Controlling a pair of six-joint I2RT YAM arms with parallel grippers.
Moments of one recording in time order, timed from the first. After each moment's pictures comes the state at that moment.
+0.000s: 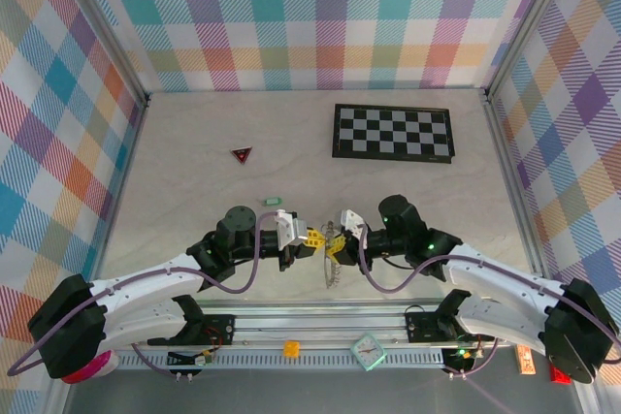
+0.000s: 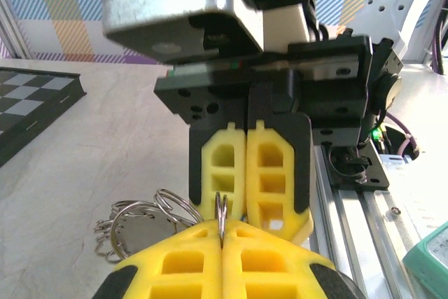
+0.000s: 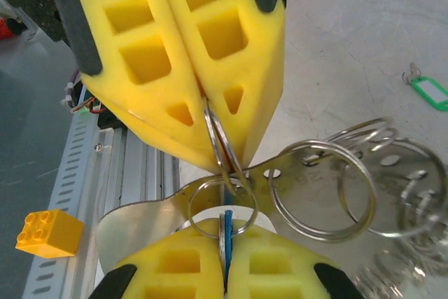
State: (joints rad) left arm -0.86 1.02 0.41 0.40 0.56 0.15; right arm 0.81 0.98 0.51 -0.08 -0.65 -0.14
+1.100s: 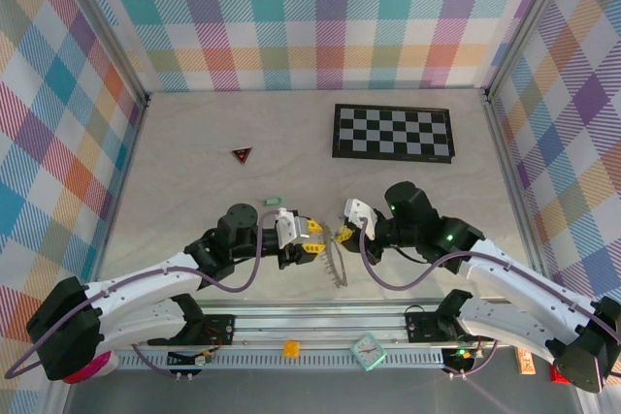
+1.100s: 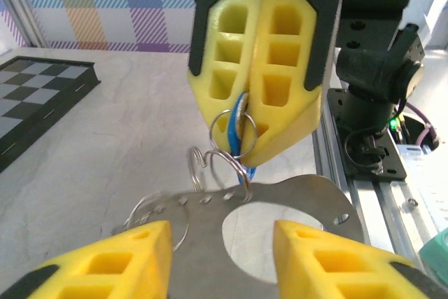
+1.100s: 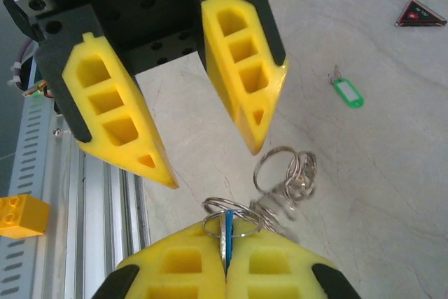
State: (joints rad) left arm -0.86 1.00 0.44 0.31 0.50 0.18; right arm 0.82 0.91 0.75 -0.47 -0.46 -0.28
